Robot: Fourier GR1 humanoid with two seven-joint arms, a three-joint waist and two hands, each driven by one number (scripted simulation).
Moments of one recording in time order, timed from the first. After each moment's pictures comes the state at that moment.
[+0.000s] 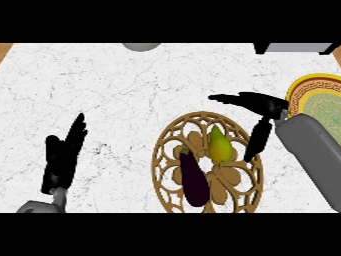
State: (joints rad) left arm -0.04 0.26 -0.20 -1.45 0.09 0.31 0.20; right arm -0.68 -0.42 0.40 -0.97 0.17 0.63 -0.07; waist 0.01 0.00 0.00
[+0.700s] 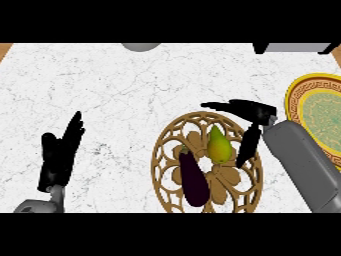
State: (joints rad) left arm -0.04 0.22 -0.13 -1.46 0.04 0.25 0.21; right arm -0.64 -0.30 0.30 -0.95 0.34 0.69 -0.08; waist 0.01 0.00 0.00
